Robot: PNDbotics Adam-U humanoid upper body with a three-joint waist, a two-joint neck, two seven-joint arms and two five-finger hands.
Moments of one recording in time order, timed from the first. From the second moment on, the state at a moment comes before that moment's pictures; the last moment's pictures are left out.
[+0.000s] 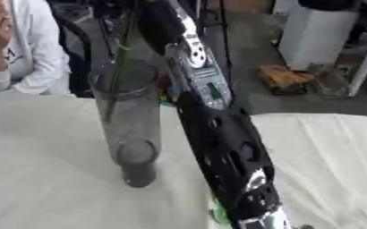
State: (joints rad) left arm -0.62 0.08 -0.11 -1.98 -0.10 -0.36 0.30; right arm -1.42 -0.29 -0.04 -1.18 -0.33 -0.36 0.49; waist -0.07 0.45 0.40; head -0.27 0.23
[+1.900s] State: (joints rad) left arm -0.61 0.08 -0.11 -1.98 -0.10 -0.36 0.29; right arm -1.41 -0.37 -0.04 -1.15 0.16 -0.24 0.39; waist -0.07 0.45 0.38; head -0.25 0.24
